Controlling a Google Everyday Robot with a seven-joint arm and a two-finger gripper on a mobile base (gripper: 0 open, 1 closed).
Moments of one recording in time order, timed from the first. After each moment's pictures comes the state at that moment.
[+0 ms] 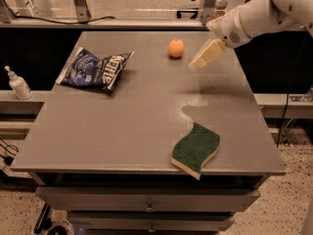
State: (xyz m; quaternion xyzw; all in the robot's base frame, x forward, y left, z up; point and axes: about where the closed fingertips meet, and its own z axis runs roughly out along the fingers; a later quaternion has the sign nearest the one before) arm 0.698 -0.139 0.909 -0.54 0.73 0.13 0.40
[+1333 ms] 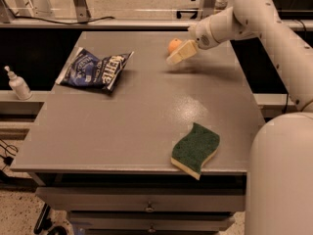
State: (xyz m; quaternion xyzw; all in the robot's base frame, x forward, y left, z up) arm 0.787 -0.088 0.862 -0.49 0.74 0.18 0.42
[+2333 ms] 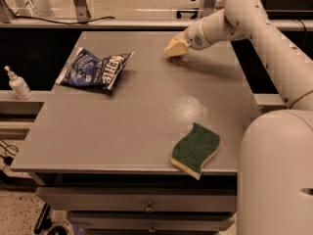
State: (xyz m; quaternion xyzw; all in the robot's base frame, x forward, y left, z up) arm 0.800 -0.069 0.852 -0.48 0.75 0.19 0.42
